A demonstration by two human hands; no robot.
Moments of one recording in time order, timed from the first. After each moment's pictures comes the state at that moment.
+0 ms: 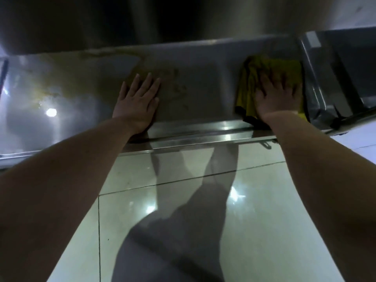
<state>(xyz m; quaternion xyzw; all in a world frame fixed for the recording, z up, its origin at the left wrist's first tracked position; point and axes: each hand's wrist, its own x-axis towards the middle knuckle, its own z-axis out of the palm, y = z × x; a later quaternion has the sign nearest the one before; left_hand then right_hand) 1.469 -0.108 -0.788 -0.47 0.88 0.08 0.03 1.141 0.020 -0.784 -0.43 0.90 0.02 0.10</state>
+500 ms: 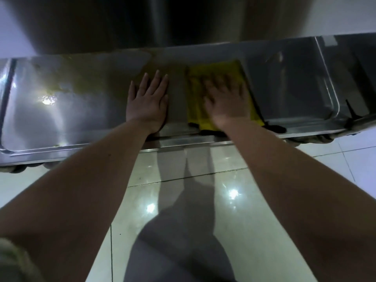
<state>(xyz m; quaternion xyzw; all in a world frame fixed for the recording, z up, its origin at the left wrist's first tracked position) 1.489 -0.100 -0.796 -0.51 0.86 0.08 0.00 1.289 -0.022 -0.785 -0.59 0.80 0.02 0.09</state>
